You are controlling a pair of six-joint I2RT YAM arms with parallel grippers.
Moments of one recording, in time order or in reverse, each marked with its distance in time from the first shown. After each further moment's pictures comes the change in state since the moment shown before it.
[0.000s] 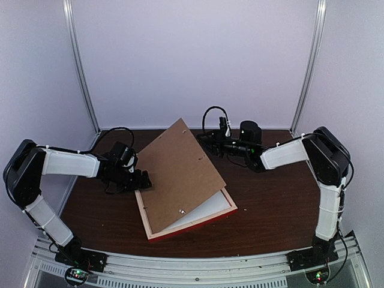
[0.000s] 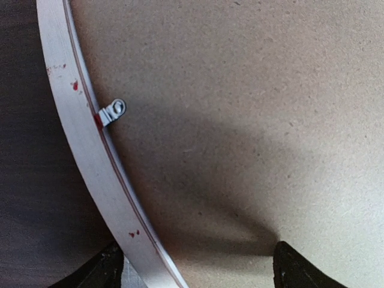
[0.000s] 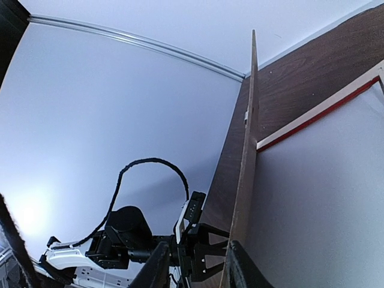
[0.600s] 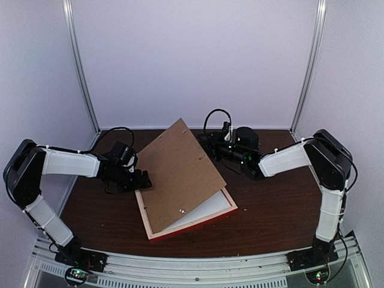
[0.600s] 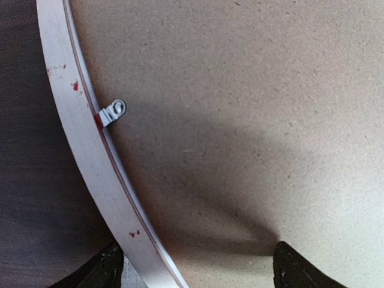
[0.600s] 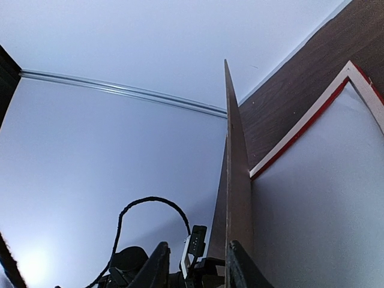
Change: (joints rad) left arm 0.000 0.000 0.003 -0.001 0.000 -0.002; right arm 0.091 -0.046 -0.076 0.036 0.330 0.121
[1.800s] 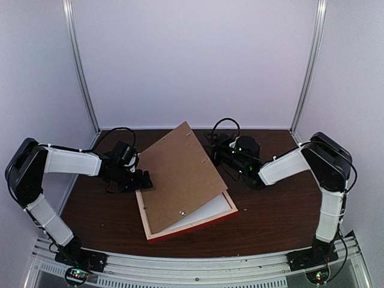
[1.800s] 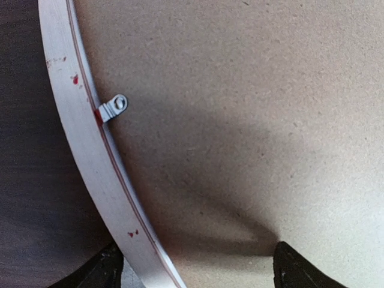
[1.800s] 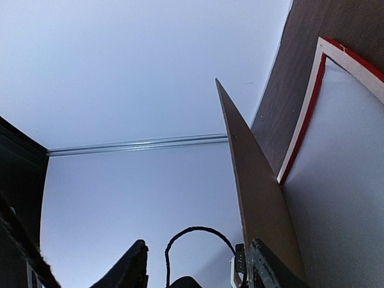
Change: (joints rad) left arm -0.002 0.021 0.021 -0.019 0.011 -0.001; right arm 0.044 0.001 -0.095 0.151 0.219 0.366
